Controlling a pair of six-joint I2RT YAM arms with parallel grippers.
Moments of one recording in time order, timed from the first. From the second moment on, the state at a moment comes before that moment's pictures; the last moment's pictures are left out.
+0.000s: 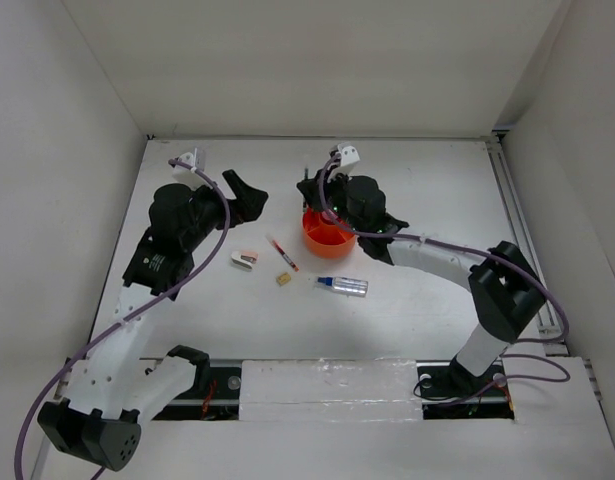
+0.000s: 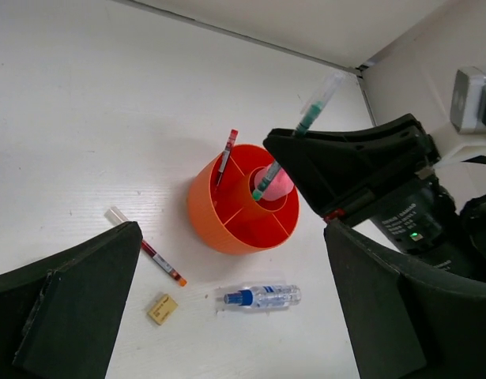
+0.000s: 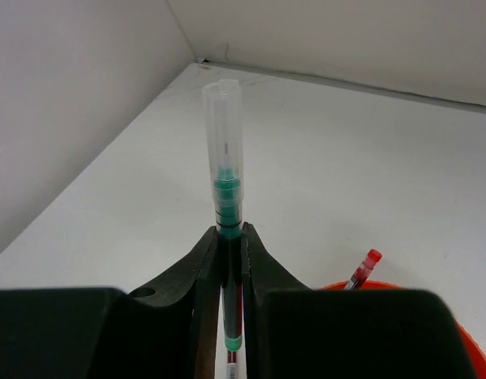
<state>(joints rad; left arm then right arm) -0.31 0.91 0.99 -0.33 0.12 -0.56 0.74 1.67 1.12 0.53 0.06 0.32</state>
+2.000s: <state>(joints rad) -0.31 0.88 0.98 -0.32 0.24 -0.53 0.79 1.83 0.99 0.75 0.27 0.18</state>
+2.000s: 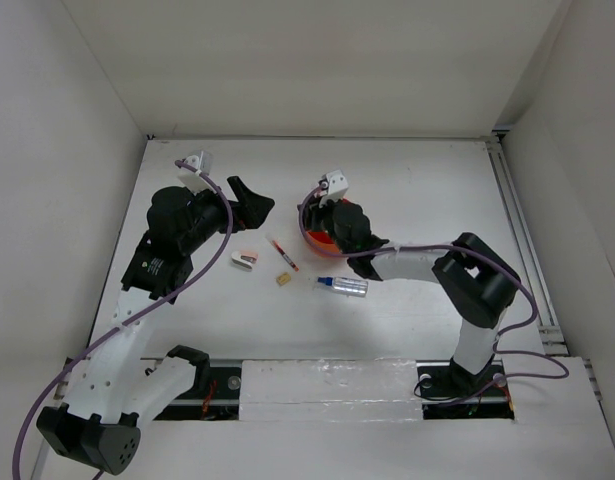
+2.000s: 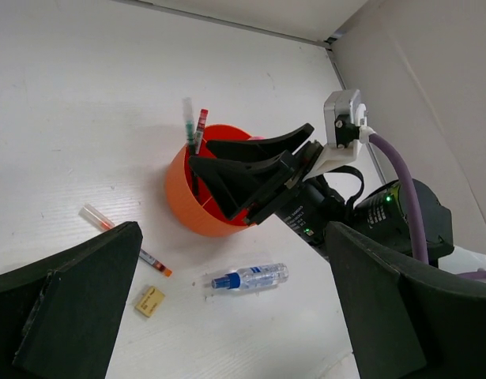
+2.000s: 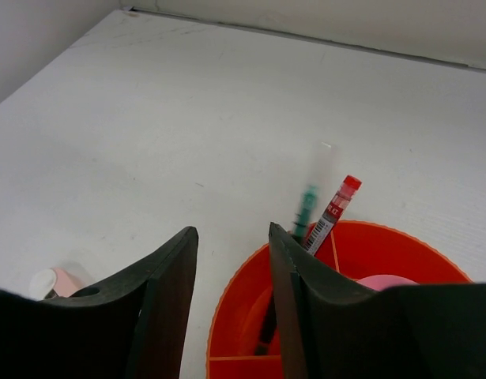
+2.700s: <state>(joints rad) -0.31 1.07 0.98 -0.41 0.06 -0.60 0.90 1.51 0.91 0.77 0.23 0.18</state>
